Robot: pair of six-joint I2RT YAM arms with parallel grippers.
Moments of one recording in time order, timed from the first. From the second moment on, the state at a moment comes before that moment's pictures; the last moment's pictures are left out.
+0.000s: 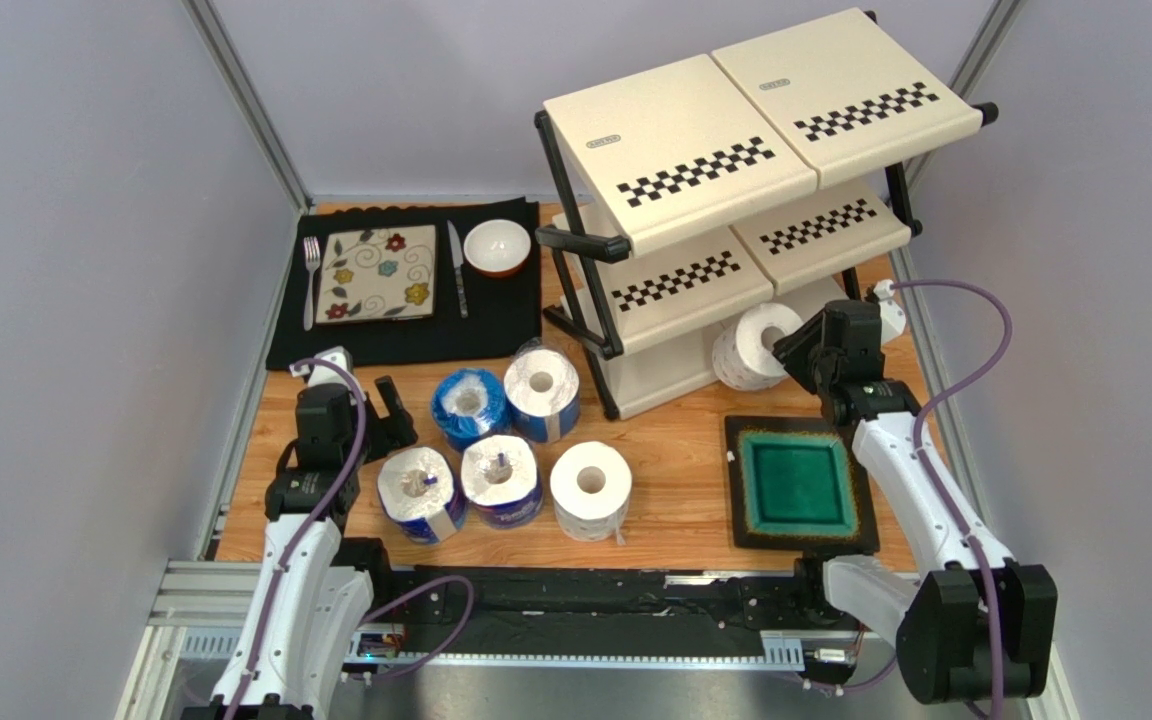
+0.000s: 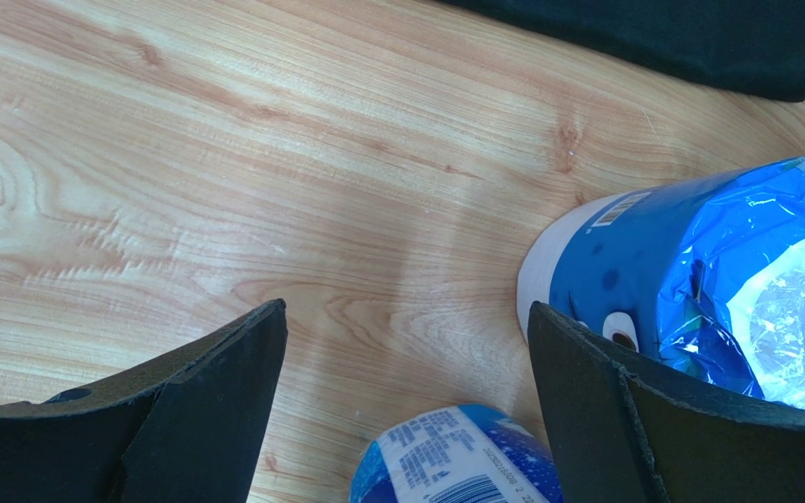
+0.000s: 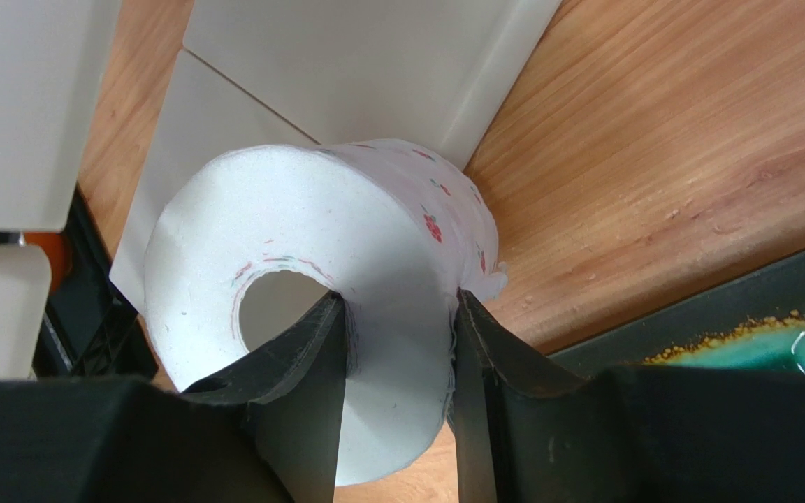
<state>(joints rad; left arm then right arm) 0.03 0.59 0.41 -0.48 -0.05 -0.32 0.07 1.05 0.74 -0.33 0.15 0.79</state>
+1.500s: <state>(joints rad) 0.03 0.59 0.41 -0.48 -0.03 -0.32 -0.04 1.47 0.85 0.12 0.11 0.87</state>
